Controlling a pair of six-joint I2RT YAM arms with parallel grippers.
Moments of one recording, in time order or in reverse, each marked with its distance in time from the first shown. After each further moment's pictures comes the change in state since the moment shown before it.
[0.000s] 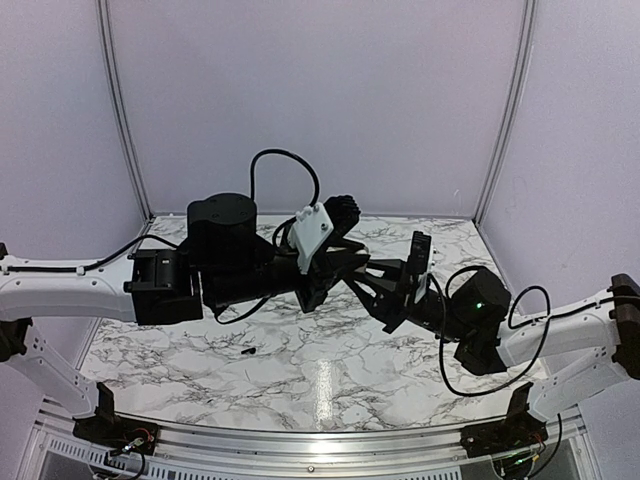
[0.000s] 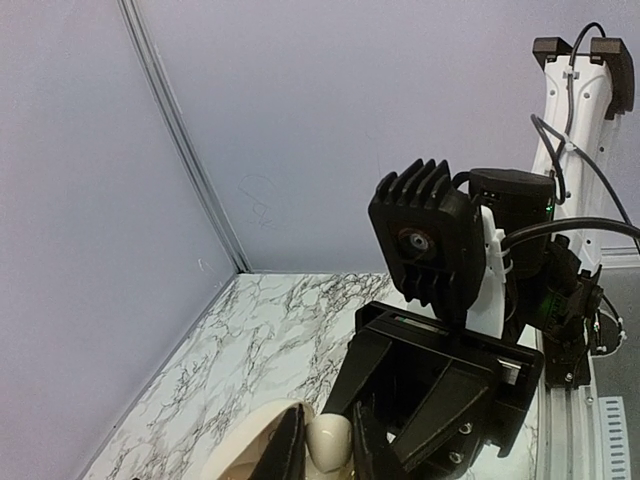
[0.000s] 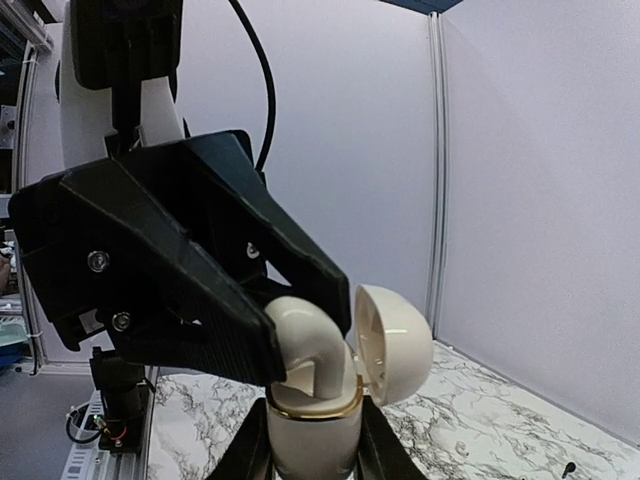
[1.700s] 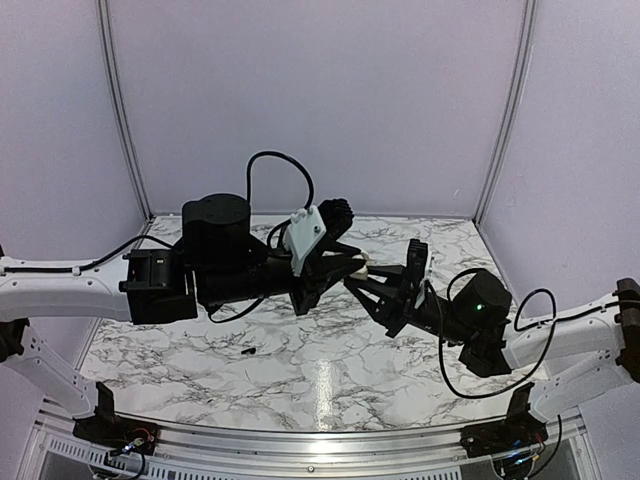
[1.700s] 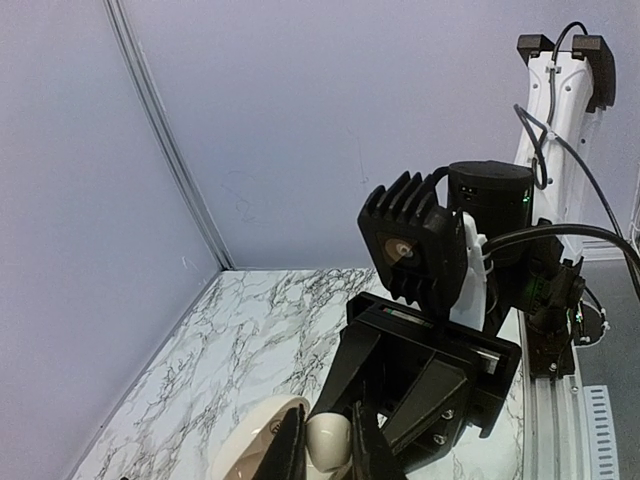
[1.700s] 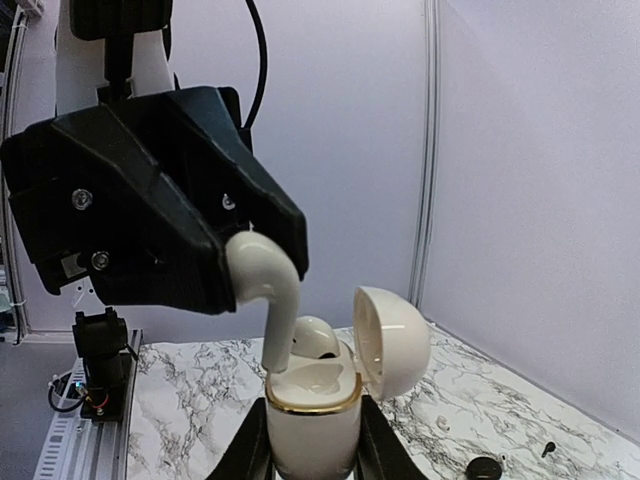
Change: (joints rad) left arm 0.009 -0.027 -0.021 -0.023 0.067 -0.011; right arm -0.013 -0.043 -0.032 -0.088 0.022 -0.060
